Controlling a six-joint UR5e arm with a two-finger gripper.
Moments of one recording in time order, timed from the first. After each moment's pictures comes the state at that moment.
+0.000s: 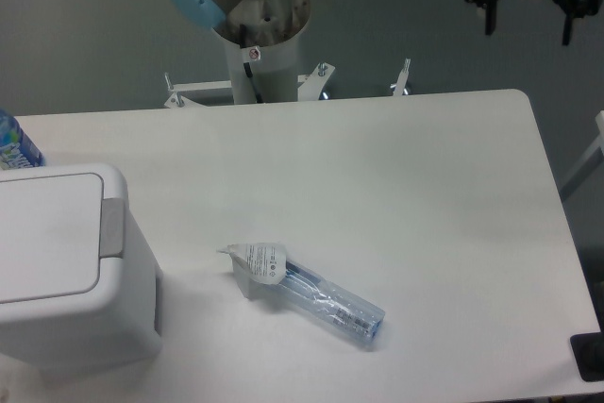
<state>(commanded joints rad) 2.95 -1.59 -1.44 -1.35 1.44 1.45</state>
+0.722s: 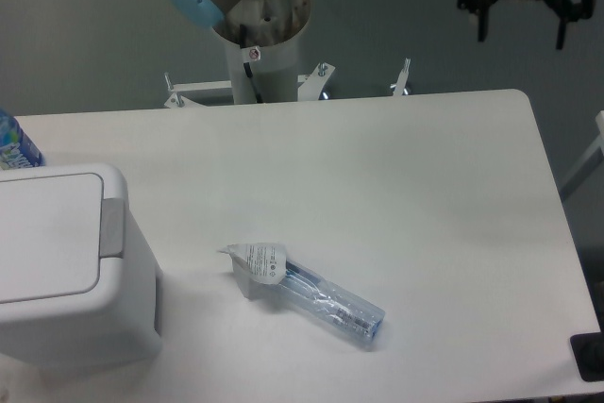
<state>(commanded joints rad) 2.88 -1.59 -1.45 -1.34 1.44 1.21</state>
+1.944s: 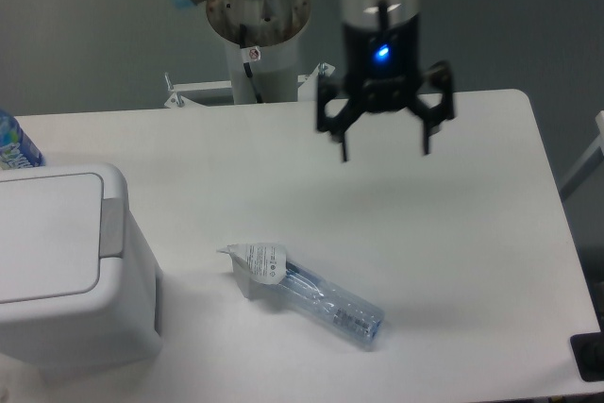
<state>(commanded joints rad) 2.42 -1.71 -1.46 -1.10 1.46 0.37</state>
